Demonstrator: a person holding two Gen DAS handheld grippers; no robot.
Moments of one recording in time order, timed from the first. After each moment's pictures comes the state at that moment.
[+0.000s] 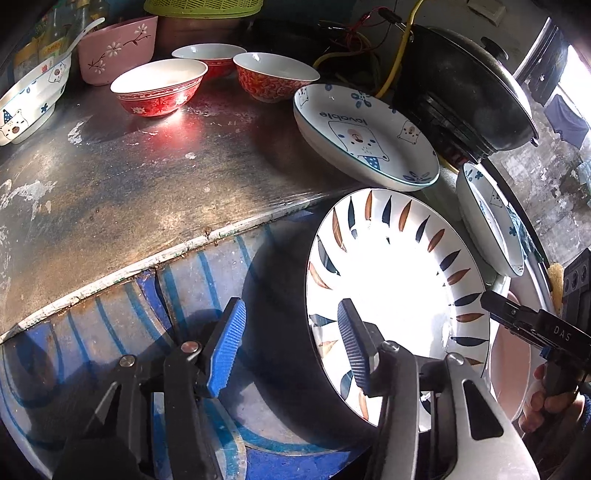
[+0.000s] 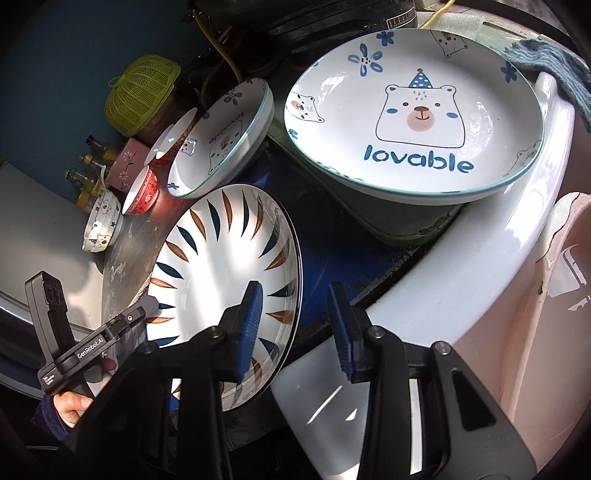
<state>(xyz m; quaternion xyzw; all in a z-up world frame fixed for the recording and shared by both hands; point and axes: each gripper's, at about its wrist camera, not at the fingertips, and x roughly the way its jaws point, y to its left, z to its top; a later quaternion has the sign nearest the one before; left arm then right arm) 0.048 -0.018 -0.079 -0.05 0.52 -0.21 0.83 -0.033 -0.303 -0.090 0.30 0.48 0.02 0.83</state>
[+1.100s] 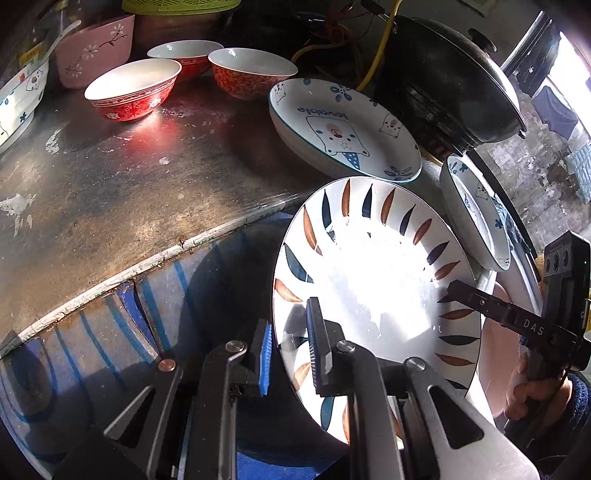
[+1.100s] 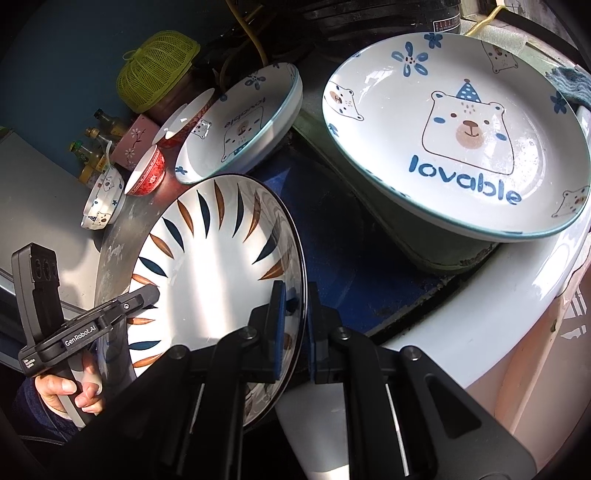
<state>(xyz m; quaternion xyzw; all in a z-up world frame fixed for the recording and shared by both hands) 0.052 -0.029 -0.072 -0.04 0.53 -0.24 0.81 -0.009 -0.290 -0.093 0.25 0.49 0.06 0.83</state>
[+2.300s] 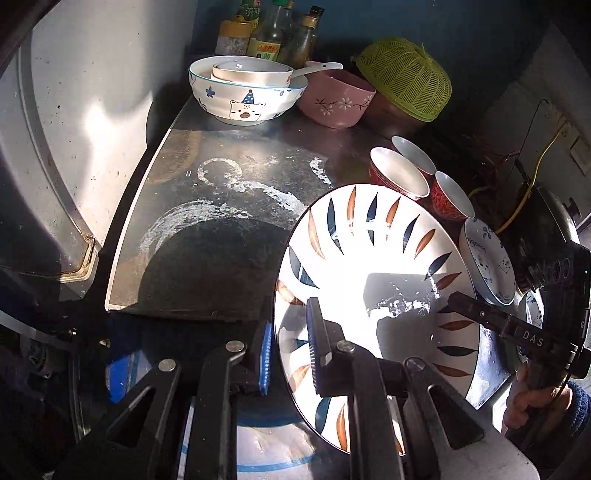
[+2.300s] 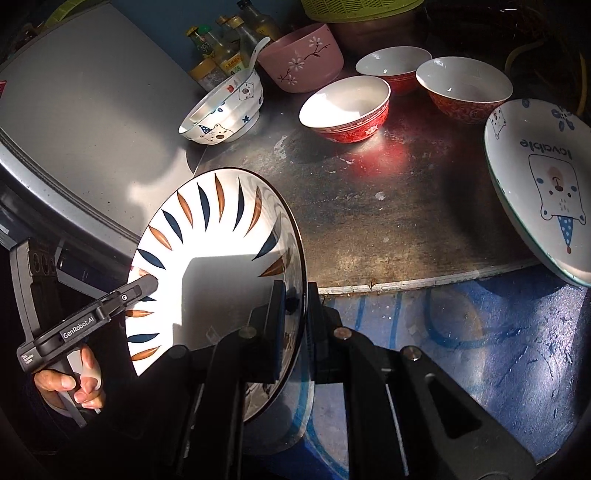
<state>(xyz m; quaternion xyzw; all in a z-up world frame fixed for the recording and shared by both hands) 0.023 0.211 -0.024 -0.17 0.47 0.00 0.87 0.088 -0.061 -0.056 0.12 0.52 0.29 0.80</state>
